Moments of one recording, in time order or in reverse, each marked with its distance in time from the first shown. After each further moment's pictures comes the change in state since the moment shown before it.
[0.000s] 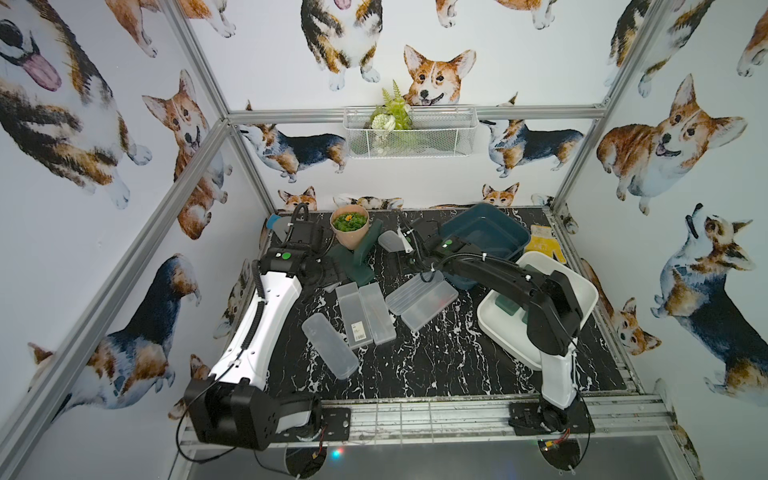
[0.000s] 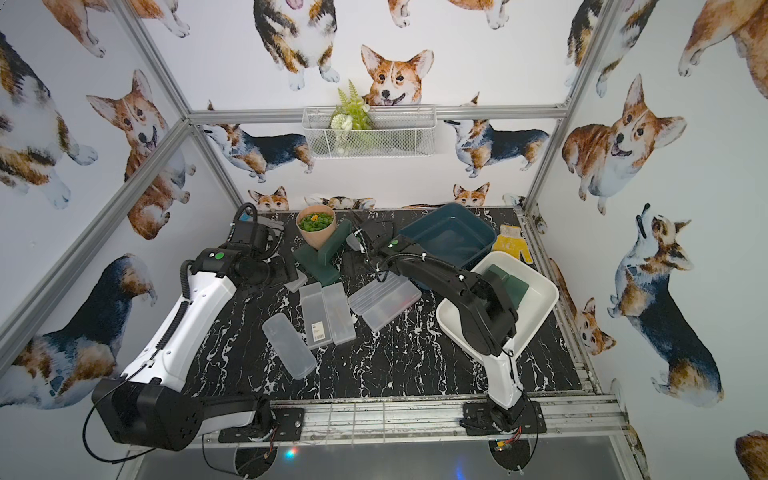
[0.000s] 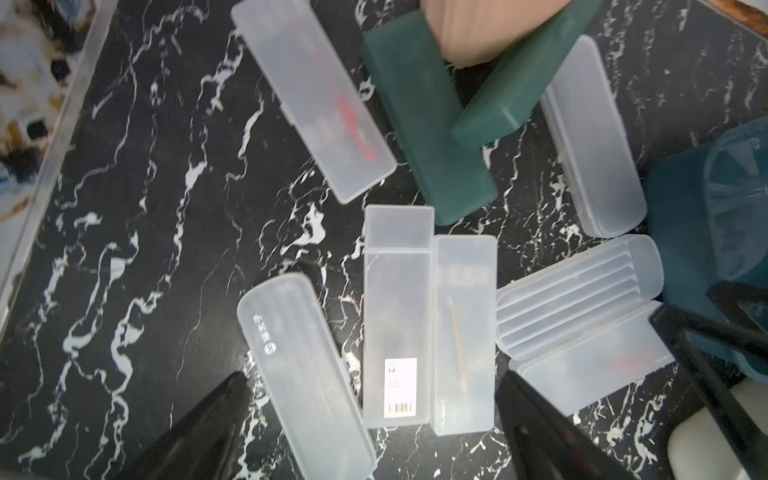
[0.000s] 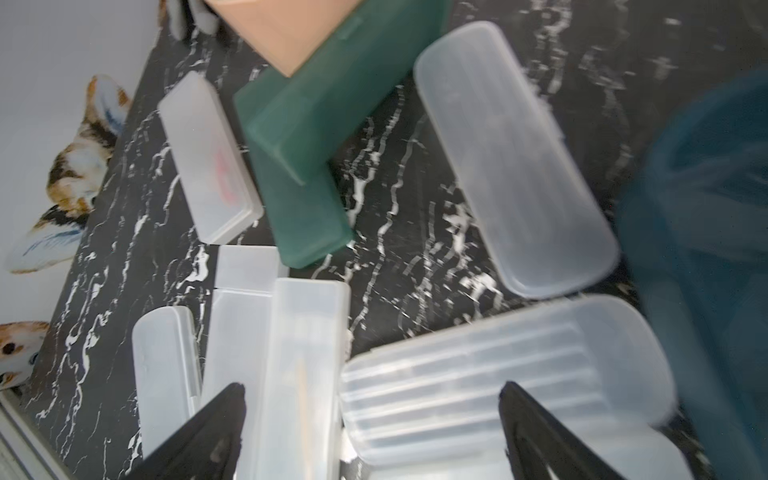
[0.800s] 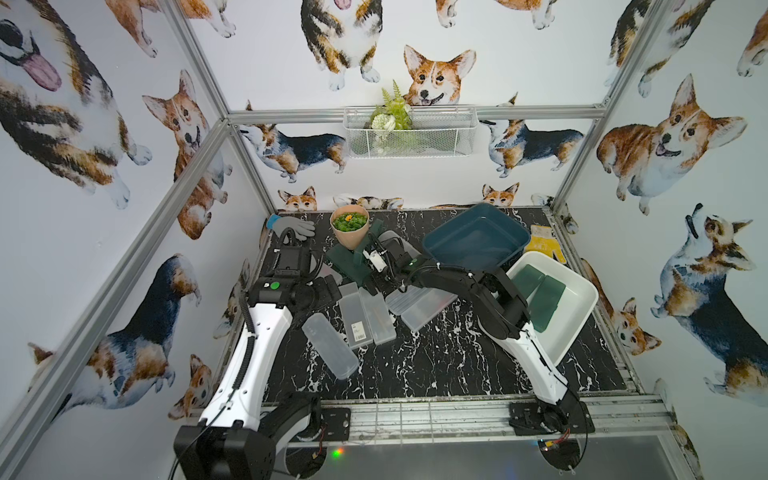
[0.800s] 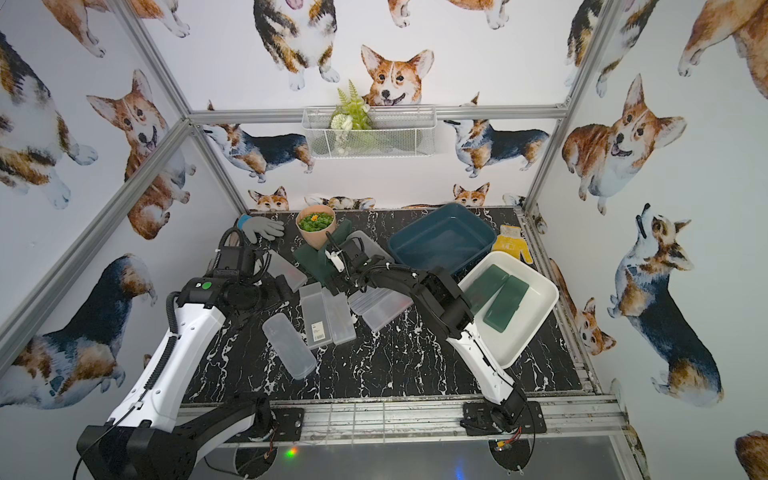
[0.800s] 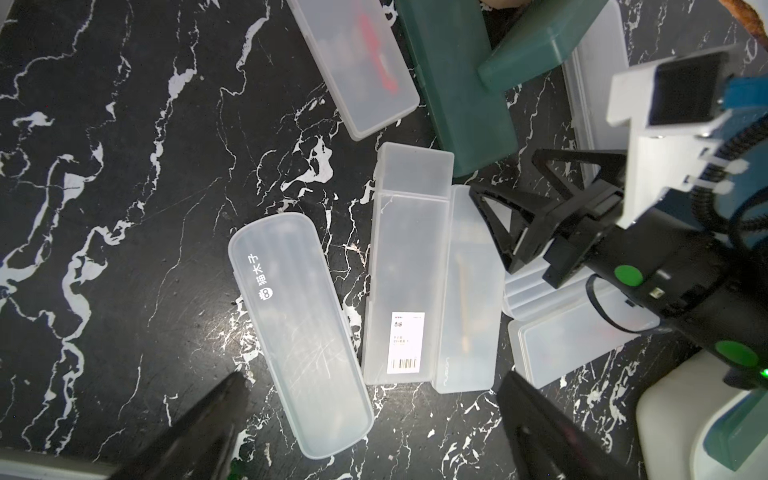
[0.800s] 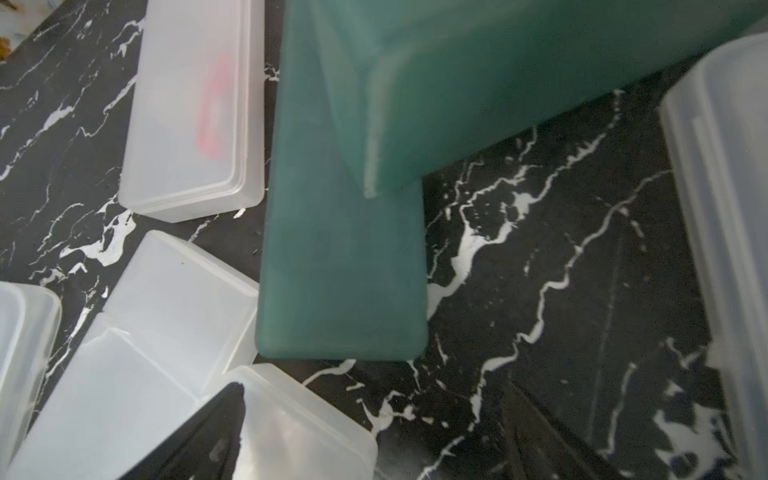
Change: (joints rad) left arm 0.042 -0.183 -0.208 0.033 0.094 -0.021; right arm 0.056 0.344 0.085 0.309 -0.049 -0.334
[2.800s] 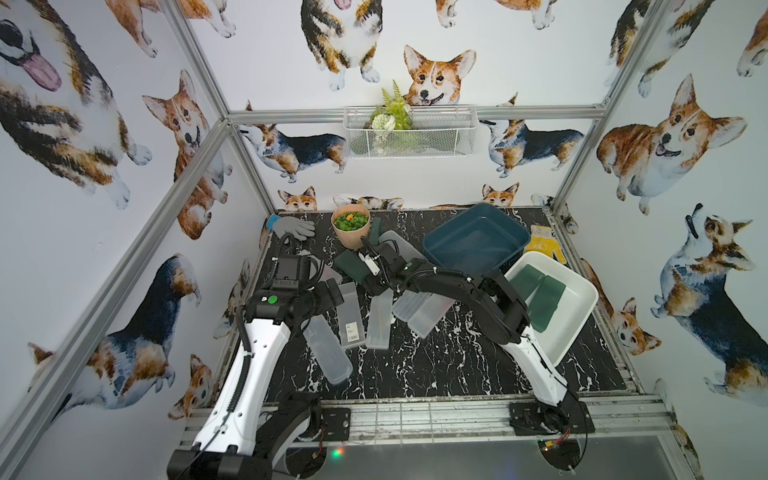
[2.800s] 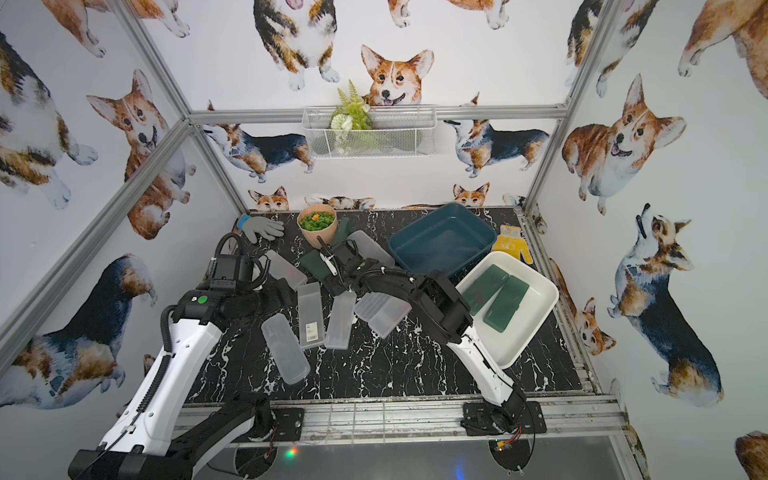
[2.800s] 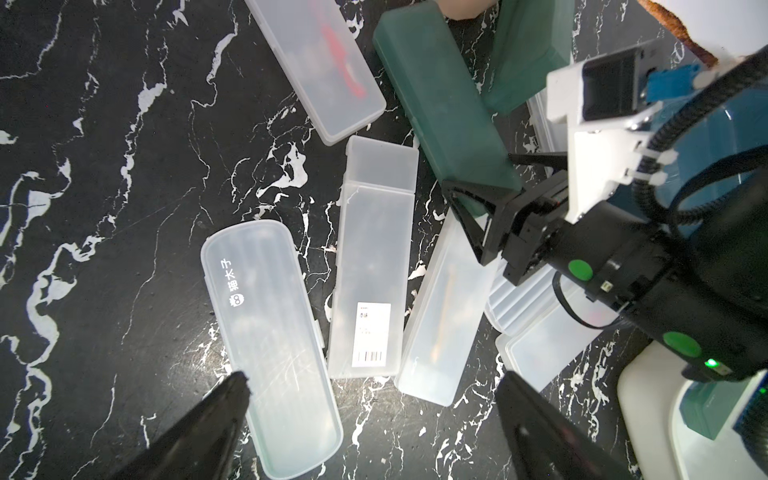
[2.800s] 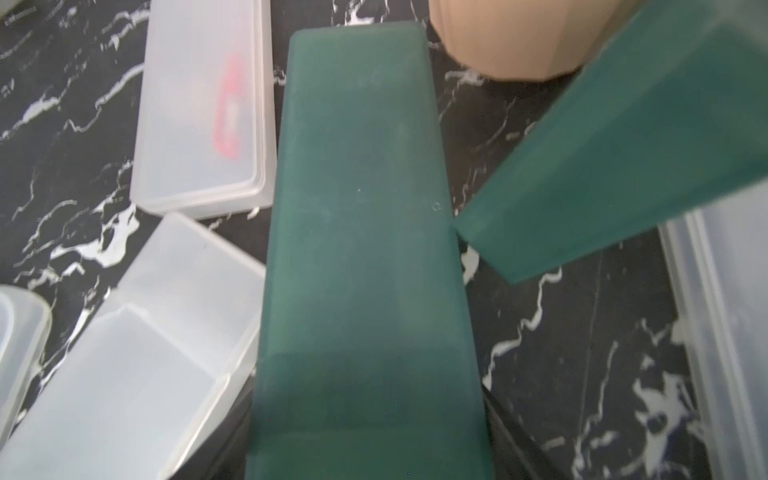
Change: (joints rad) left arm -0.022 -0.088 -0.044 0.047 0.025 0.004; right arm 0.049 -0.055 -0.019 -0.058 0.126 0.019
